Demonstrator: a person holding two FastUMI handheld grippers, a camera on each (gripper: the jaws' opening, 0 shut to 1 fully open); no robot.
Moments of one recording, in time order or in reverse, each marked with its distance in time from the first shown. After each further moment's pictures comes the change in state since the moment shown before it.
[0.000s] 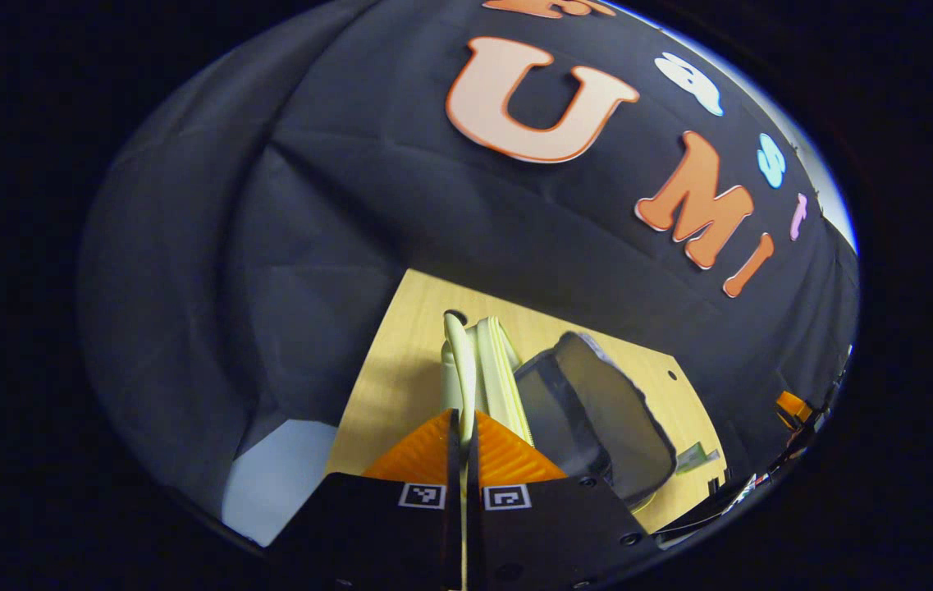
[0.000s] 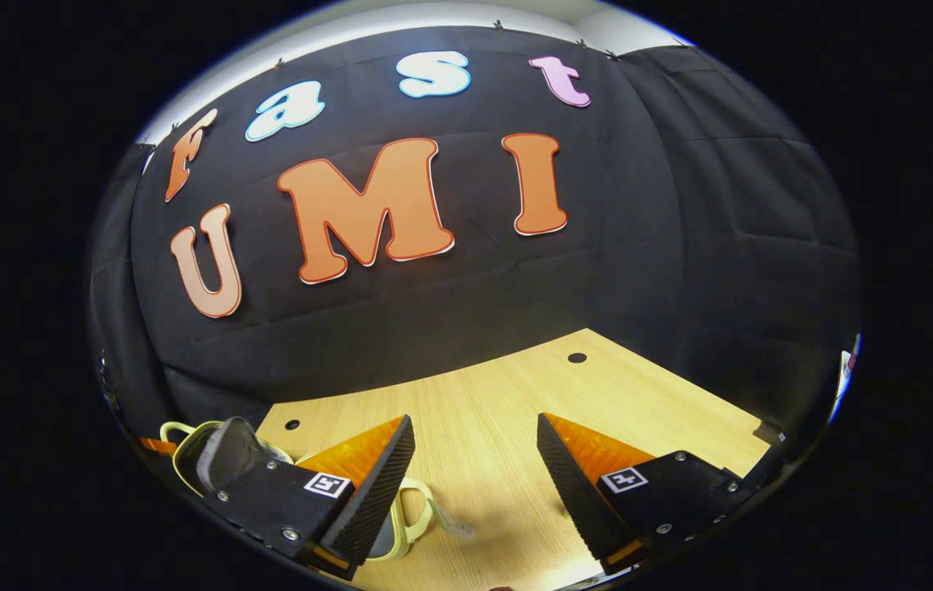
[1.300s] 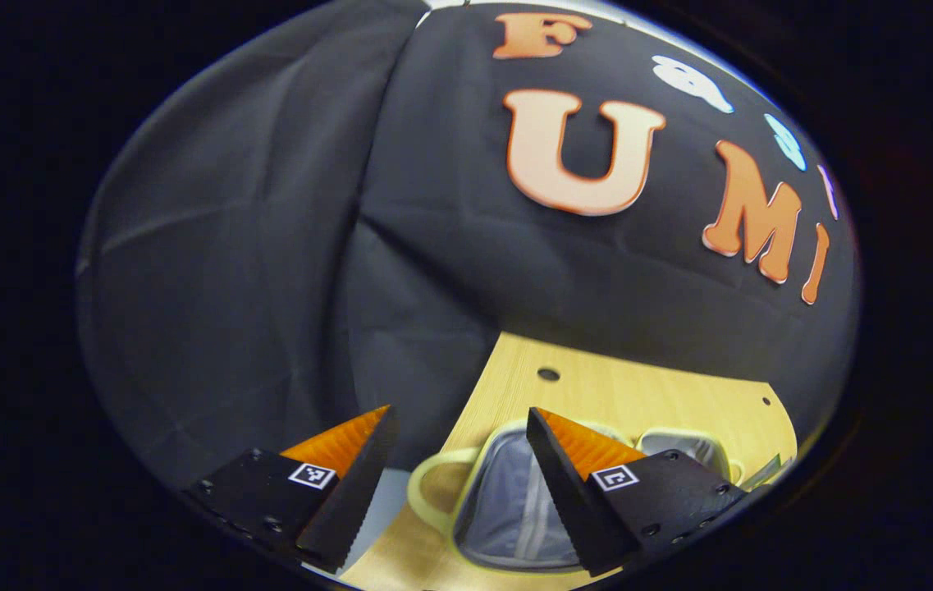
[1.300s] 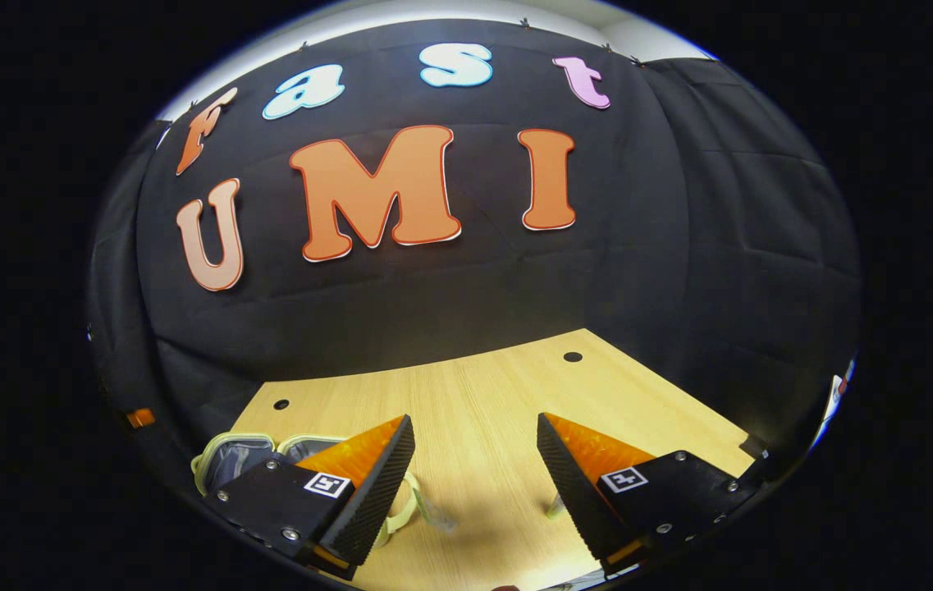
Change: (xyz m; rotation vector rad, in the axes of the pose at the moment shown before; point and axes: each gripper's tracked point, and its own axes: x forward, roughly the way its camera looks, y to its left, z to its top) left arm -0.097 -0.067 0.101 0.128 -0.367 0.362; right arm 0.004 -0.012 -0.007 -0.101 0.019 0.006
